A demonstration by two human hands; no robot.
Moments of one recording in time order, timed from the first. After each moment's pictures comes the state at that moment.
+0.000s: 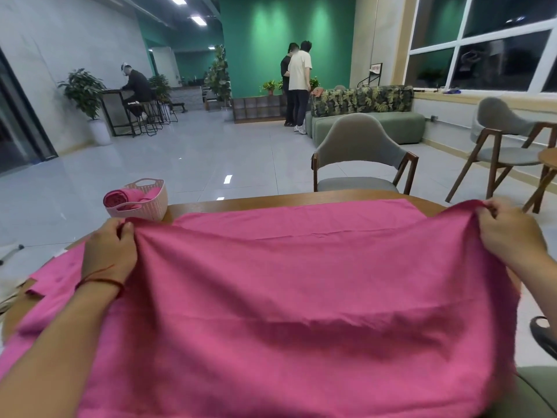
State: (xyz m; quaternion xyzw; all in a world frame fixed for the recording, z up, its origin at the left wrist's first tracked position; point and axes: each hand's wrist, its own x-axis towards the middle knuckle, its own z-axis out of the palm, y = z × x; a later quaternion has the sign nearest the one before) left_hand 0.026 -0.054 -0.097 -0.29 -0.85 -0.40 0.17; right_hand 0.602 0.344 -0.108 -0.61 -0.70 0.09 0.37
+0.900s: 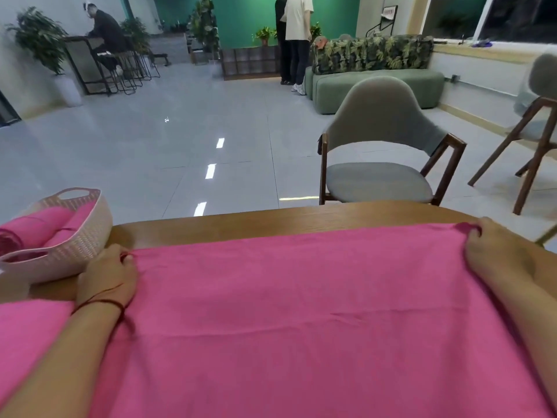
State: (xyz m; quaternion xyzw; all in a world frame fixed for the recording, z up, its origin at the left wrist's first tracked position) left_hand -0.152 0.156 -0.200 -0.28 -0.93 -0.20 0.10; right_hand 0.448 0.553 -0.189 -0.65 -0.72 0.04 0.22
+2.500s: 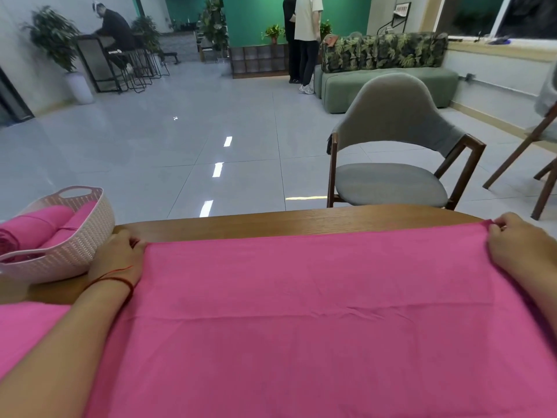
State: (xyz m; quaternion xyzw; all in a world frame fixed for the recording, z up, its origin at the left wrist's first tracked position) left_hand -0.187 0.193 -0.202 -0.28 -0.93 -0.22 0.07; right_hand 0.446 0.596 -0.185 -0.69 -0.70 0.02 0.19
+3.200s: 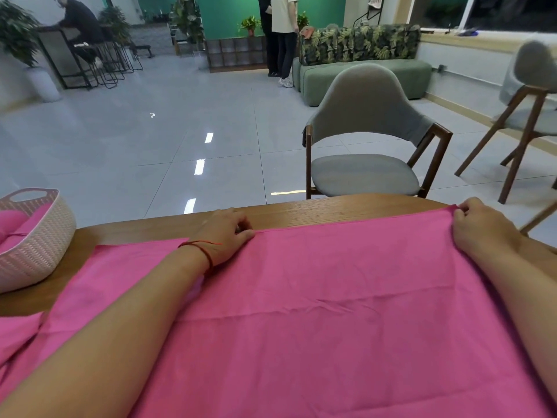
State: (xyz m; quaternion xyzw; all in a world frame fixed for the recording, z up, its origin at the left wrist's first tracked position) left_hand -0.013 0.351 -0.173 -0.62 -0.76 -0.19 -0.04; right_hand 0.448 0.601 -0.188 -0.67 -0.71 0.04 0.21
